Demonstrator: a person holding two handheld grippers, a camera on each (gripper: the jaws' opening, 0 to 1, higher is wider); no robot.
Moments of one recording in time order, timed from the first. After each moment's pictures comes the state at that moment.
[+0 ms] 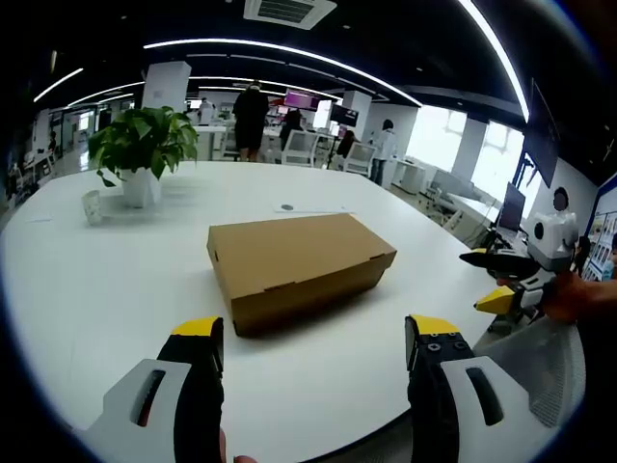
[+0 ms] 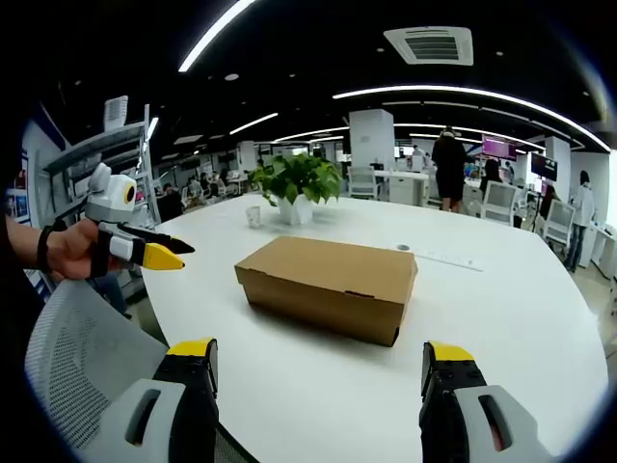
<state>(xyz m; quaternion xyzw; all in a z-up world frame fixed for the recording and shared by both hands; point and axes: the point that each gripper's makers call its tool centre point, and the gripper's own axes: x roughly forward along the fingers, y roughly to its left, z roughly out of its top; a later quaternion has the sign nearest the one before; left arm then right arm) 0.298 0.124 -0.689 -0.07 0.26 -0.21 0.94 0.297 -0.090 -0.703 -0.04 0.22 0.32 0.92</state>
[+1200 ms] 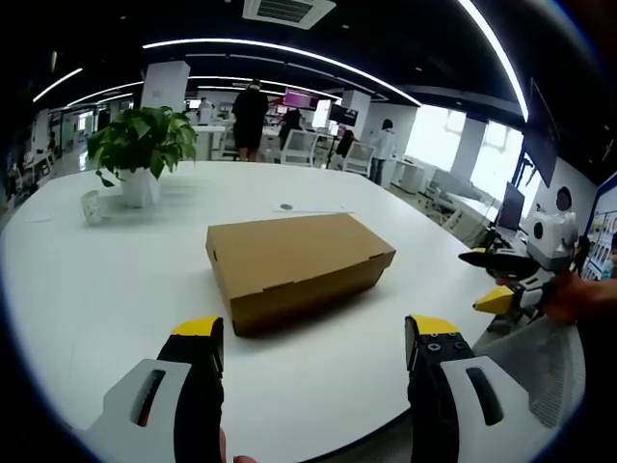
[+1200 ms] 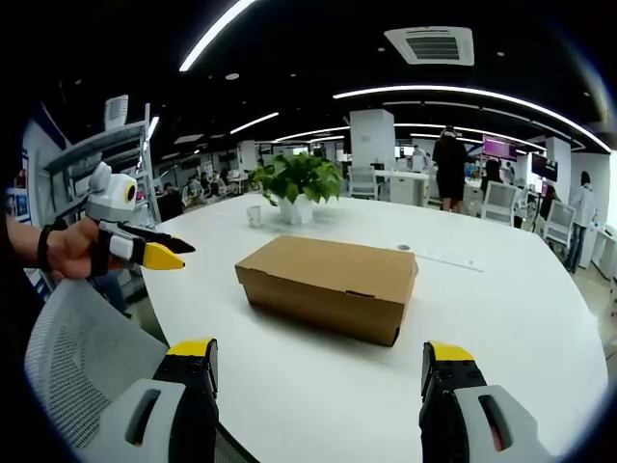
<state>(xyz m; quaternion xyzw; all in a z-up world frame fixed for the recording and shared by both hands) 0.302 0.128 -0.693 -0.07 0.26 -0.22 0.94 0.295 -0.089 -0.703 -0.04 0.22 0.32 0.92</state>
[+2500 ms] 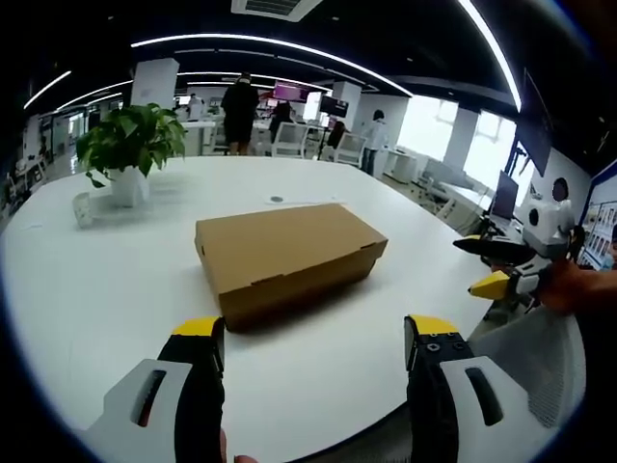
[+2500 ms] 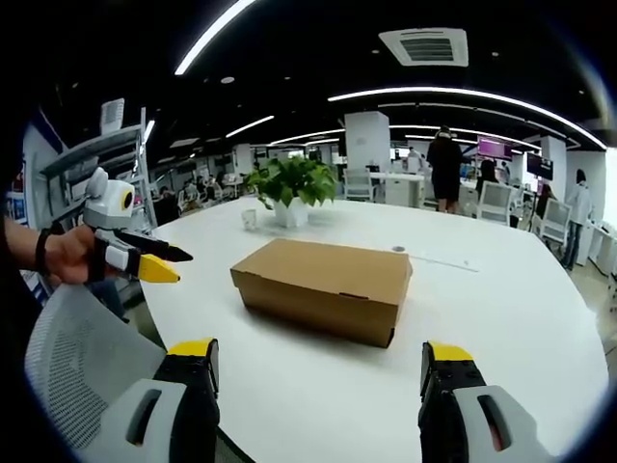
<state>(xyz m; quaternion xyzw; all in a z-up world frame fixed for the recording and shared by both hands) 0.300 0.118 -0.699 -0.05 0.28 -0.23 0.93 0.299 -0.093 -0.702 -0.03 0.22 0.31 0.92</state>
